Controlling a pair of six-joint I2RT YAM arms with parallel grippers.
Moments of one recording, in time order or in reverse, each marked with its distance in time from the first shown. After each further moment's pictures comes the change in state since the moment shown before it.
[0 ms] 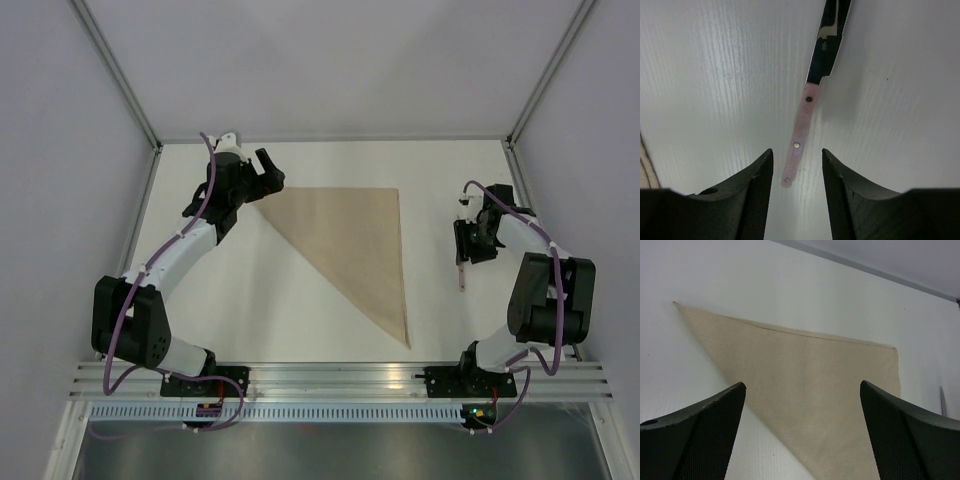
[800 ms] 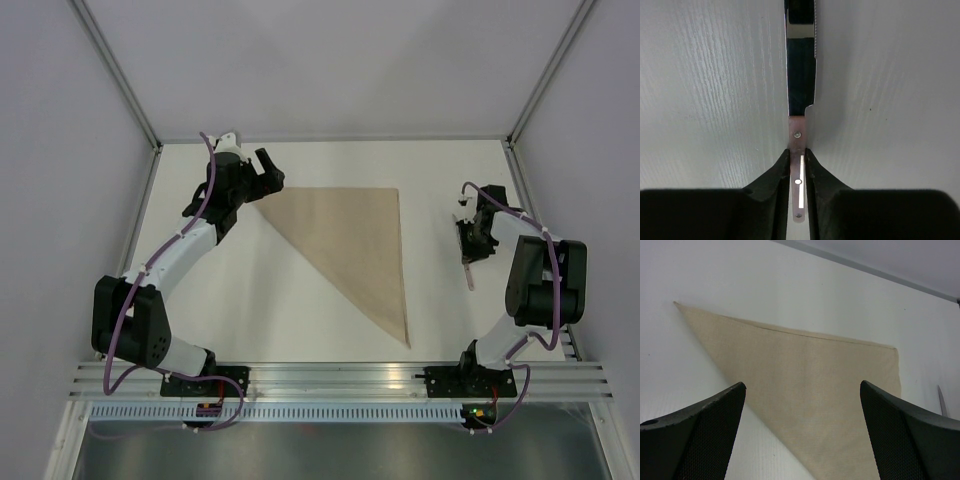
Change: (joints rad) left arm 0.001 0.001 0.000 0.000 0.000 0.000; right arm 0.018 0.131 0.000 0.121 0.097 0.042
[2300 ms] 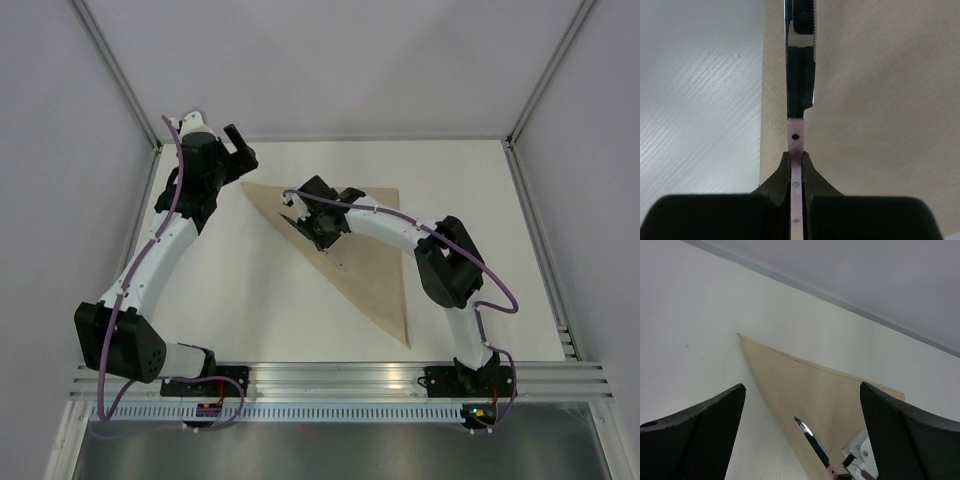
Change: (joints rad) left arm 0.064 -0.086 0.188 -0.231 -0.163 -0.013; right arm 0.930 0.397 0.706 -0.132 0.018 0.130
